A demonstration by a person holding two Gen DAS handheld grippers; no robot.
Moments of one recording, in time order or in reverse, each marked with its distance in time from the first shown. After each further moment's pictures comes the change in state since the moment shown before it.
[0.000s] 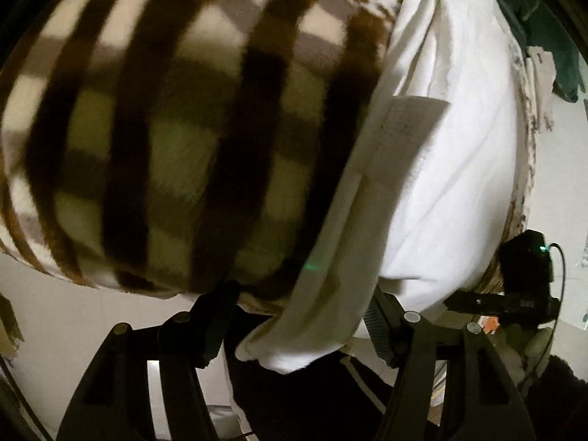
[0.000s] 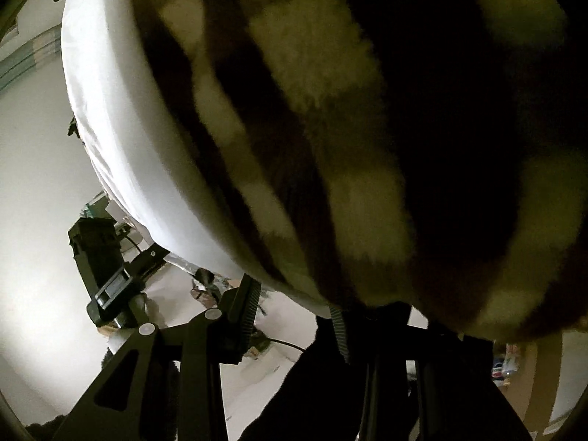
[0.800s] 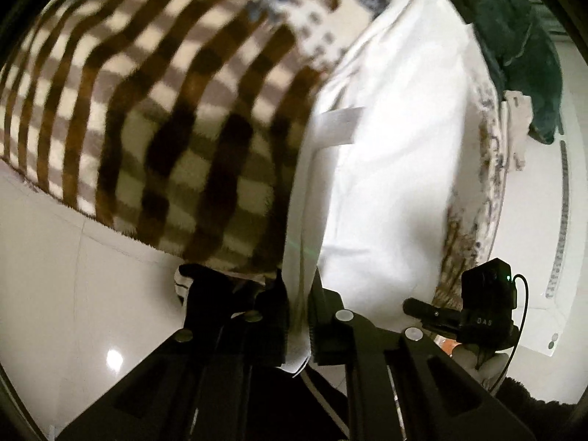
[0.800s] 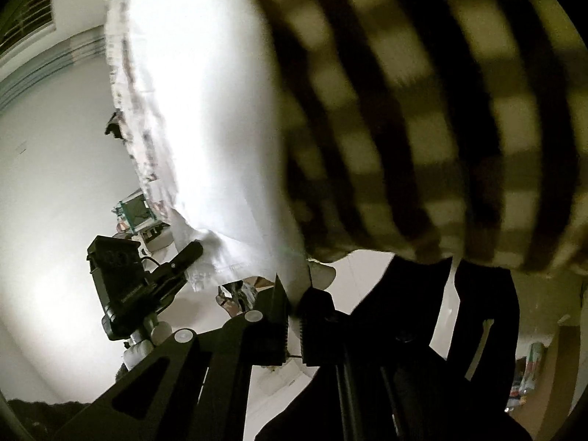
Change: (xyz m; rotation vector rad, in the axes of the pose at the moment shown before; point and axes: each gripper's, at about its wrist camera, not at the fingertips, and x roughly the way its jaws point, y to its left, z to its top) left arm -0.076 -0.008 -0.043 -0.121 -0.128 -0.098; right arm -0.033 0.047 -0.037 -0.071 -0.091 0.129
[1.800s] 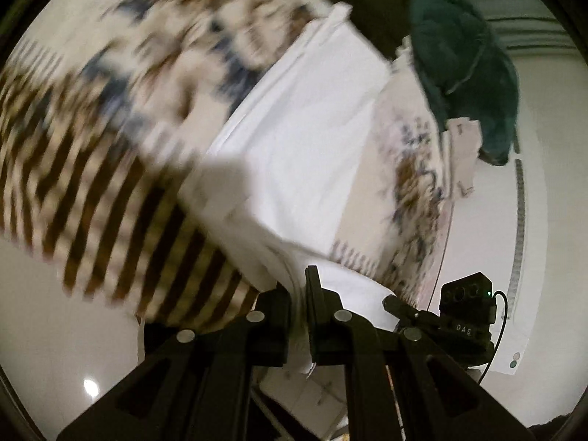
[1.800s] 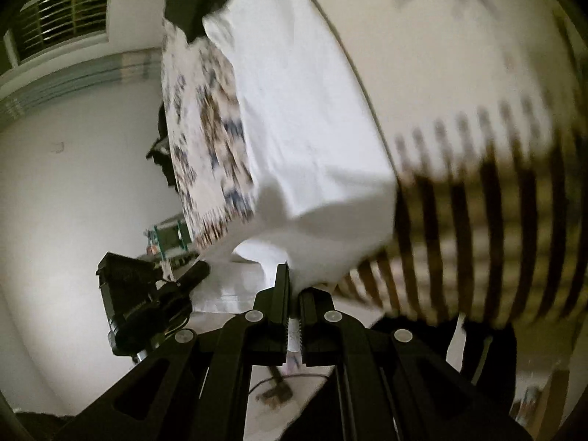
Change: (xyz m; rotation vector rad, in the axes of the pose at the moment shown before) left arm -0.059 -0.128 0.056 0.045 -0.134 -0.120; right arm -0.128 0.071 0.047 -0.110 -0.195 0.068
